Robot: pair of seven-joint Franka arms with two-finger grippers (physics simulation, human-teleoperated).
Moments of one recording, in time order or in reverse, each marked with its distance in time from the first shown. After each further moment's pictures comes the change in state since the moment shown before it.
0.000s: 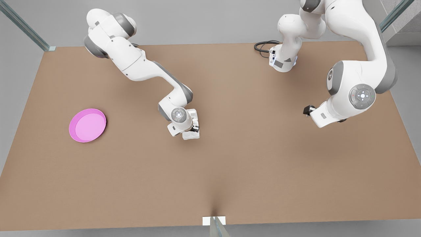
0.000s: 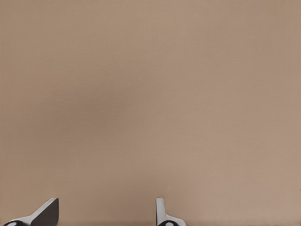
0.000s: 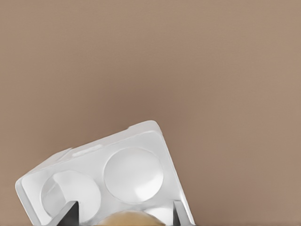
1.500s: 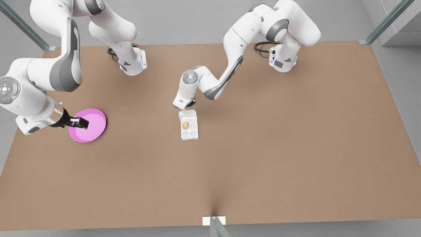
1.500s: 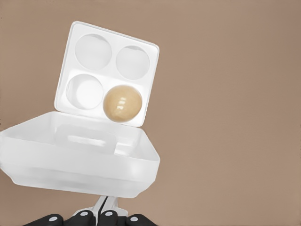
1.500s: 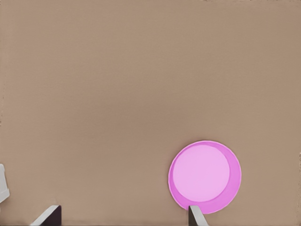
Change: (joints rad) left arm -0.843 0.564 -0.038 0.072 -0.322 0.901 -1.366; right arm -0.429 -0.467 -0.243 0.364 0.052 -0.756 -0.898
